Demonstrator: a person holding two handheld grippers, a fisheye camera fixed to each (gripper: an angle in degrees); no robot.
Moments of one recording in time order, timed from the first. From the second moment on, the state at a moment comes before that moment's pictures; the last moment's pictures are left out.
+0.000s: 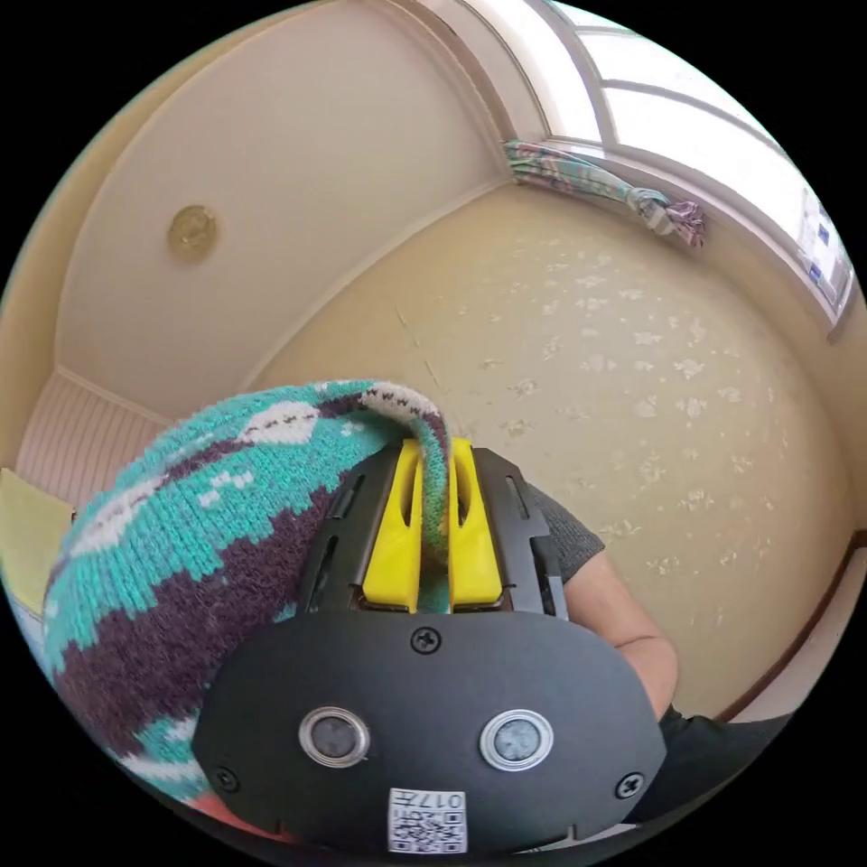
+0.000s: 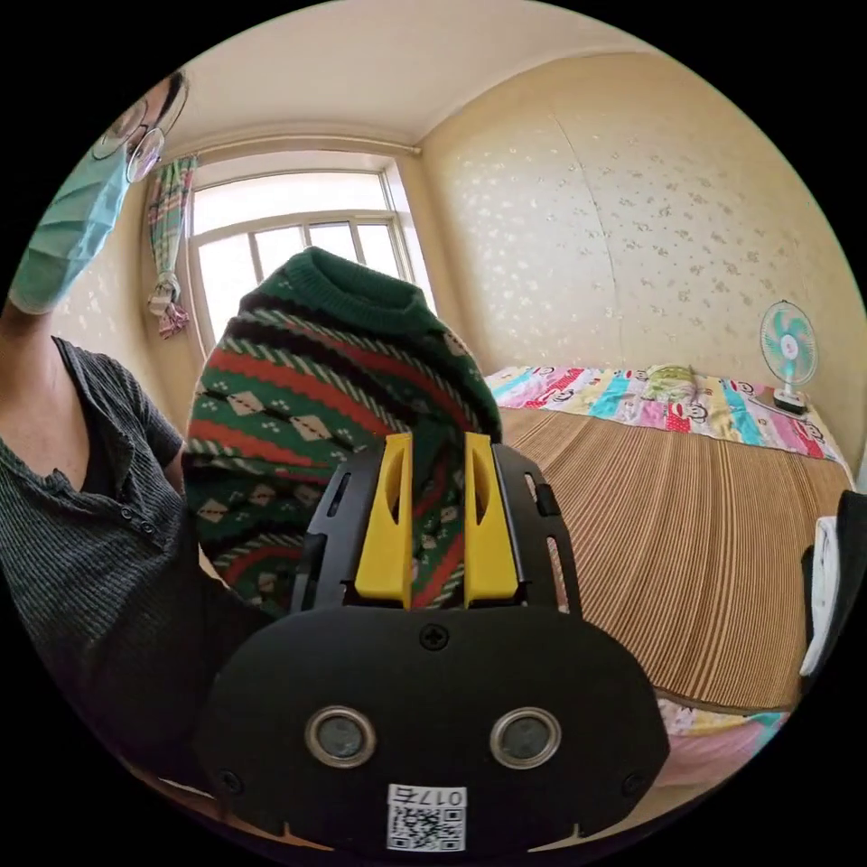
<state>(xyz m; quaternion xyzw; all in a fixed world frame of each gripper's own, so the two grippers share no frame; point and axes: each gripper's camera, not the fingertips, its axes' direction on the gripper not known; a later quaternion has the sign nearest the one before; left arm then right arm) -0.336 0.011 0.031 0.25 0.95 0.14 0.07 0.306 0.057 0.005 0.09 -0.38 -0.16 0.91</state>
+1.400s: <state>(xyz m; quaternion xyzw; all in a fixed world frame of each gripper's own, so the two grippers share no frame) -0.450 -0.008 -0.038 0.09 0.57 0.01 0.81 0.313 0.025 -0.324 0.51 -0.09 0.01 0.86</state>
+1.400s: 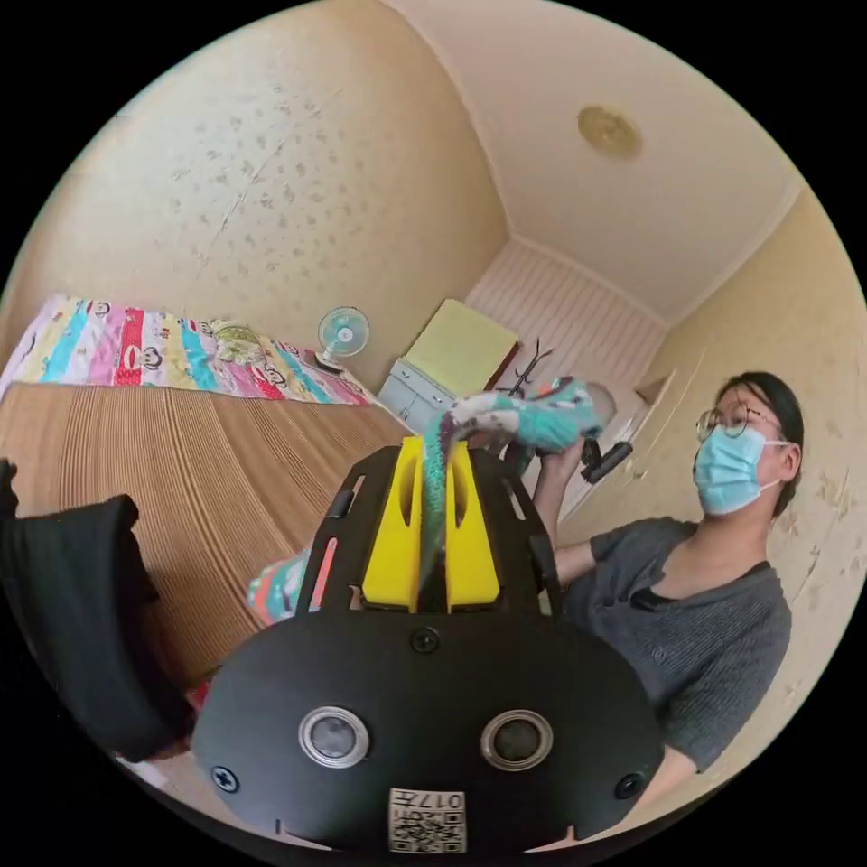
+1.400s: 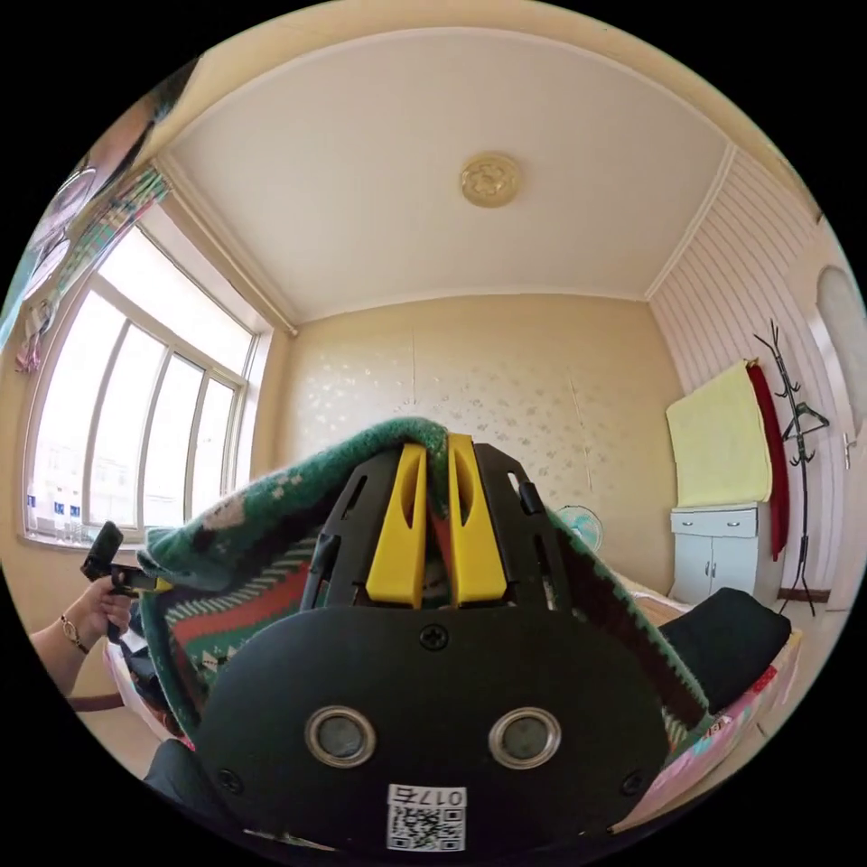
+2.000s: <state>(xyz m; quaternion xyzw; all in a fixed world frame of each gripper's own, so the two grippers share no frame) -0.255 -0.248 -0.001 0.19 0.35 0.04 0.92 0.366 -0.170 -0.195 0.32 -0.02 0.07 0.94</state>
